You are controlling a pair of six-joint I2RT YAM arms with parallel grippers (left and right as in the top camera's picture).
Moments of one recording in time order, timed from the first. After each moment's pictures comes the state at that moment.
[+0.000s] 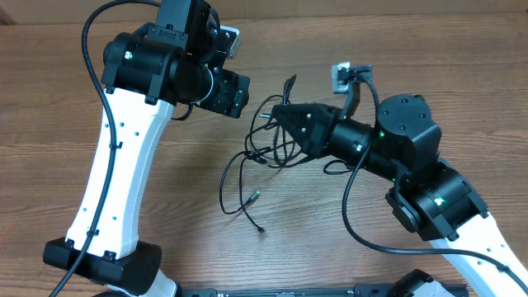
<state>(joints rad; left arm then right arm) -0.31 1.76 2.11 -1.47 0.19 -0.02 0.57 1.12 1.20 -0.30 -0.44 0.85</state>
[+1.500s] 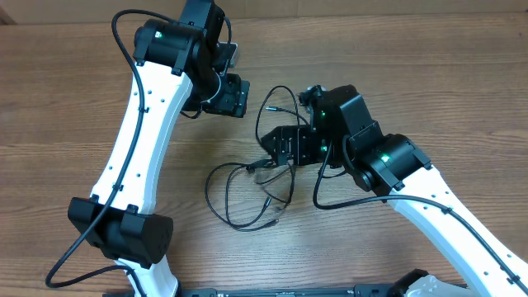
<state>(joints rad) -0.30 1.91 2.10 -1.55 0.16 -0.13 0.57 1.37 1.20 -0.68 -0.26 0.53</state>
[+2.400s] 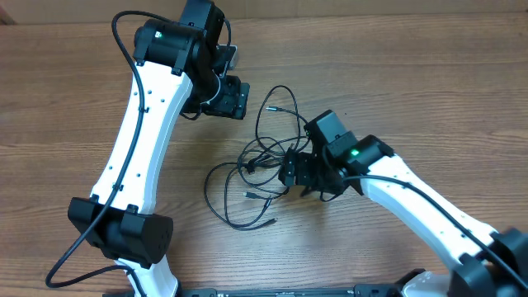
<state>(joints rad) -0.30 1.91 2.10 -1.57 0.16 -0.13 0.57 1.53 1.05 -0.78 -0.26 0.72</state>
